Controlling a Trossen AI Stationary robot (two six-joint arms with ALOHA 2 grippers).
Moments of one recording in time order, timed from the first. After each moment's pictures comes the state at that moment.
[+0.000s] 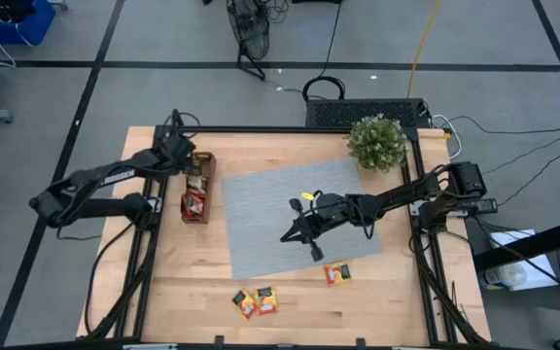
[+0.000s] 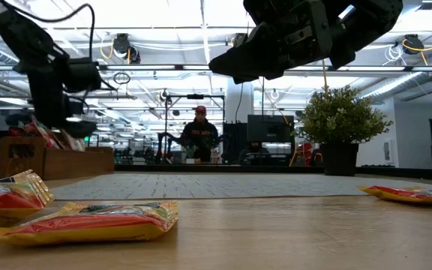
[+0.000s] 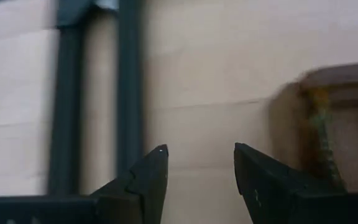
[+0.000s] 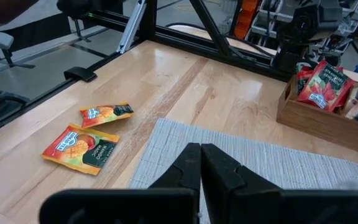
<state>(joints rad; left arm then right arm) 0.85 1.07 0.45 -0.54 -0.43 -0.52 0.09 1.67 0.81 0.54 -0.26 -0.22</state>
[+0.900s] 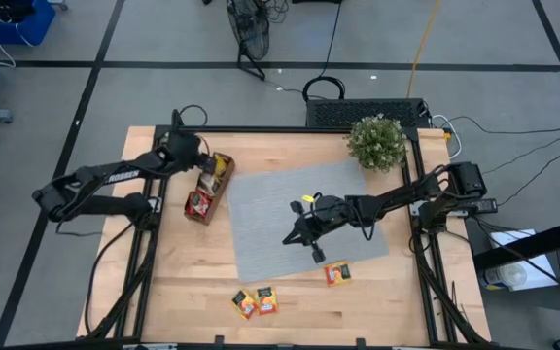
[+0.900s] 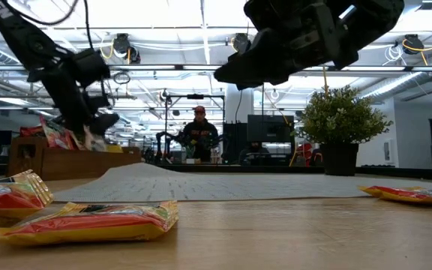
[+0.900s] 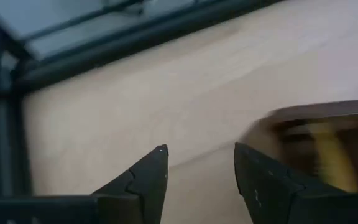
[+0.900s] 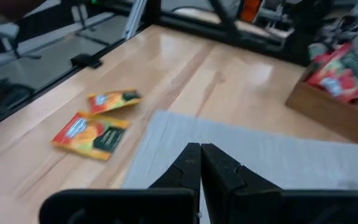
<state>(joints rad) 0.81 1.15 0.42 -0.12 -0.25 -0.25 0.10 1.67 0.81 0.49 -0.27 -0.20</state>
